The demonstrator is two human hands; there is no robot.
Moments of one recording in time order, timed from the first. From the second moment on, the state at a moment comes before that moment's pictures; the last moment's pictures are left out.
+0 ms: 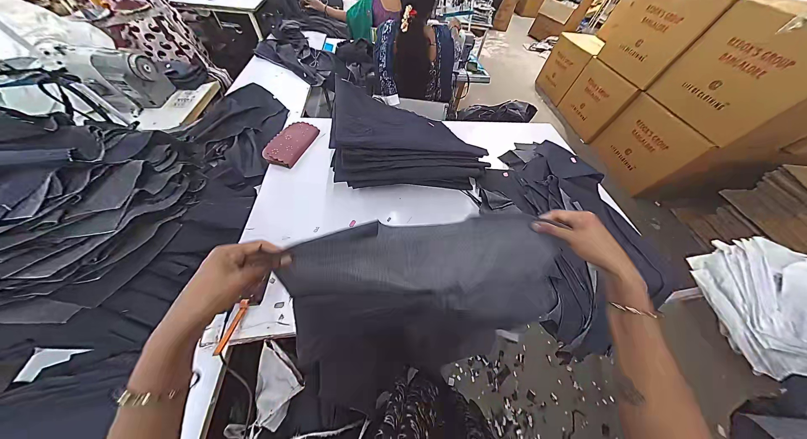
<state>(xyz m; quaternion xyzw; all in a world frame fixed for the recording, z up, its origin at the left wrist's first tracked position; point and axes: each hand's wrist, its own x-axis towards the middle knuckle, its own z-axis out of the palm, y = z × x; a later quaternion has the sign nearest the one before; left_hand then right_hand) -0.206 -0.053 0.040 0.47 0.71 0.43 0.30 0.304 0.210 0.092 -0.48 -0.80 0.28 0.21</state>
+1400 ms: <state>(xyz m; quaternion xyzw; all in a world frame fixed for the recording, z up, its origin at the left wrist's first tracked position) -0.139 0.058 -0.175 0.57 0.80 0.21 0.03 0.108 0.298 -0.139 -0.47 -0.86 0.16 0.13</state>
